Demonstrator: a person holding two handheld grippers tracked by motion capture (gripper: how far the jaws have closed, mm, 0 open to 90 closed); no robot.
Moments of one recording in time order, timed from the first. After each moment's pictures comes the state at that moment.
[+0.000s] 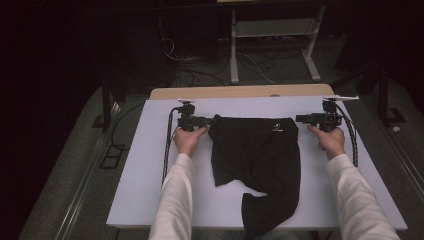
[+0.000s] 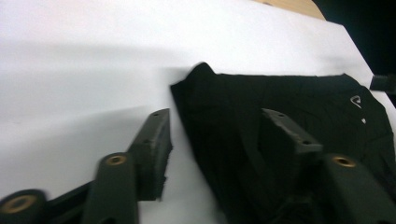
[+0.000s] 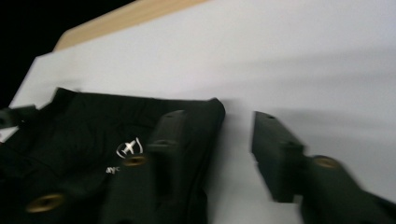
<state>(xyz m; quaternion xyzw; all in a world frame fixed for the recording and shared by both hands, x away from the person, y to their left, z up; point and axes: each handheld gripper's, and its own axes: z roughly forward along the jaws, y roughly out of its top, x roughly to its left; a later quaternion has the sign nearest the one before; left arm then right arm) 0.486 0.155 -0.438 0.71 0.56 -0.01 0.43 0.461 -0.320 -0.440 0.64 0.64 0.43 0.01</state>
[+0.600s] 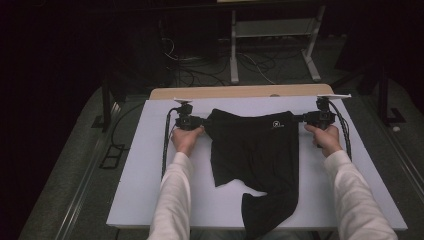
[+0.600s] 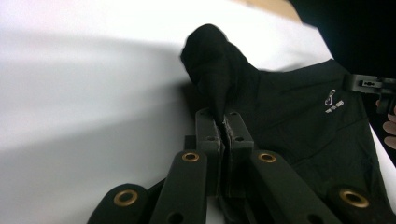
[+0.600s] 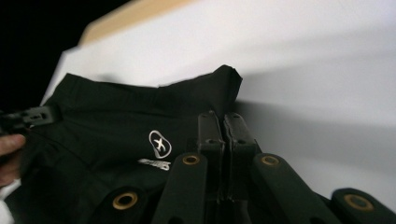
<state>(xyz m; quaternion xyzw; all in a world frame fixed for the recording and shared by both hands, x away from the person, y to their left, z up) 0.495 0.165 -0.430 0.70 0.55 -0.05 0.46 0.478 -0.309 -0.440 0.63 0.63 0.45 -0.05</state>
